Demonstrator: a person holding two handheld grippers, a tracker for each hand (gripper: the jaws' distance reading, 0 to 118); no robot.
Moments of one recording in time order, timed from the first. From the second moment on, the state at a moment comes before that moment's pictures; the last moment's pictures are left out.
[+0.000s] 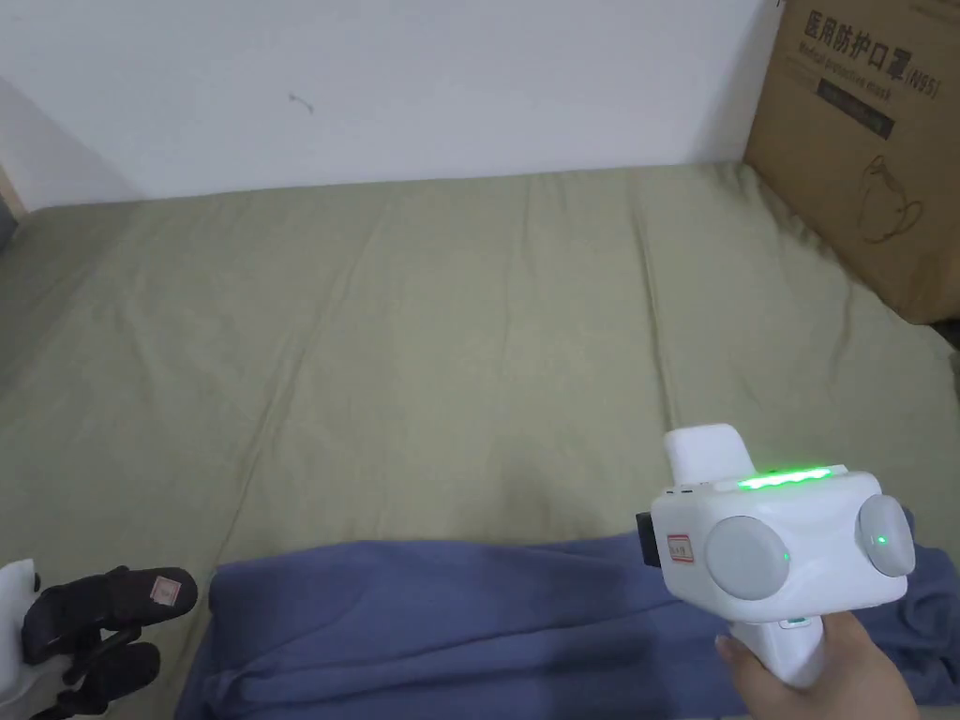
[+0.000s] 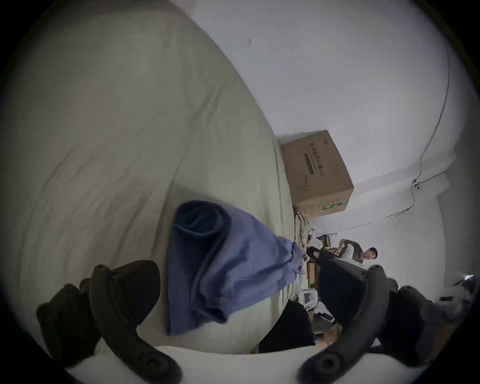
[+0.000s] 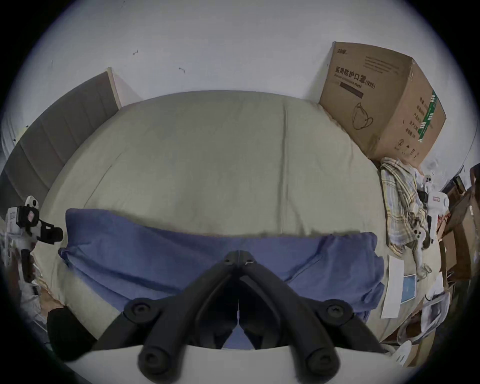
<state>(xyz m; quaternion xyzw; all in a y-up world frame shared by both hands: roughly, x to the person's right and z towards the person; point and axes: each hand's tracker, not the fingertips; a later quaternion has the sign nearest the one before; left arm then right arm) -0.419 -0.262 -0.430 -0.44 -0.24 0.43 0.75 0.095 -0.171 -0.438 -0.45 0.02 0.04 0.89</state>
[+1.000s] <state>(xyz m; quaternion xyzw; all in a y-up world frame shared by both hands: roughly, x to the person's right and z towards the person) -0.378 -0.203 -0.413 -0.48 -0.03 0.12 0.87 0.089 -0.166 -0.451 -0.47 0.08 0.04 0.88</state>
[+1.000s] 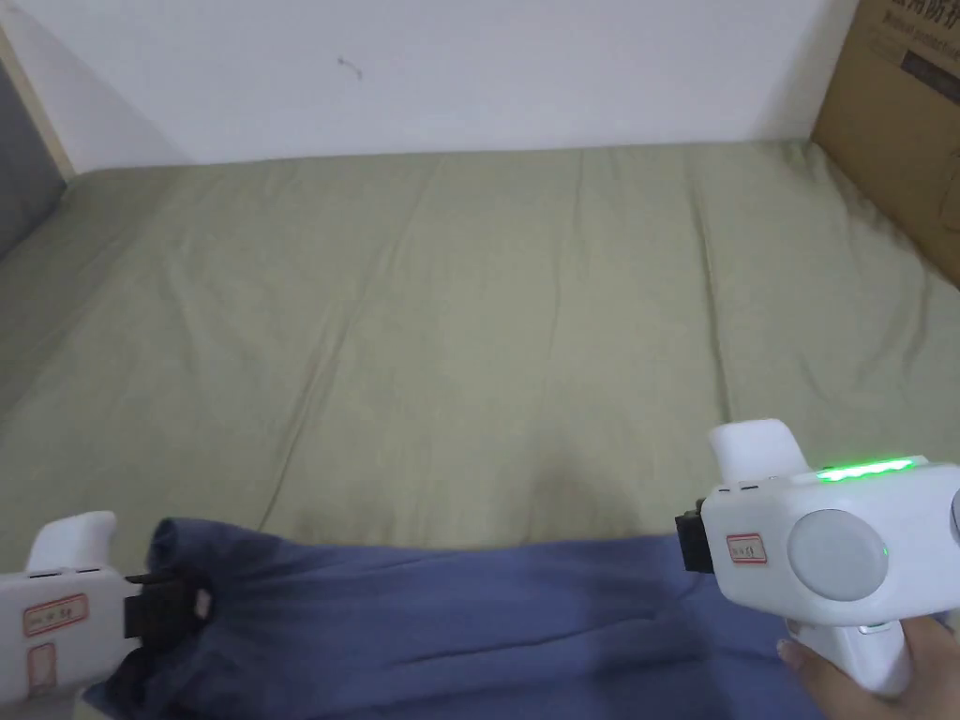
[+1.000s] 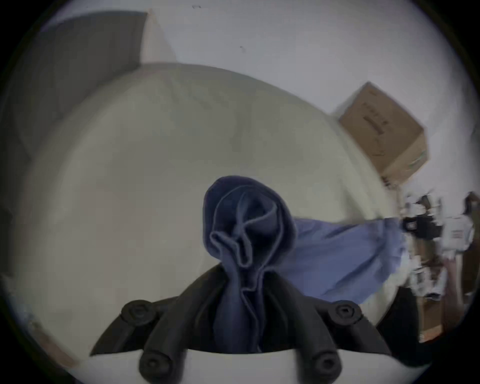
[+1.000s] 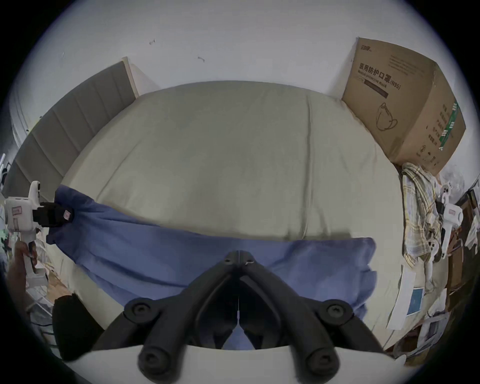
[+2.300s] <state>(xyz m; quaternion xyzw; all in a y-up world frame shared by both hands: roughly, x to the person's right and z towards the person) -0.169 -0.205 -0.451 -0.53 -0.24 0.12 0.81 0.127 -0.160 -0.427 -0.45 0.09 -0.02 0.89</state>
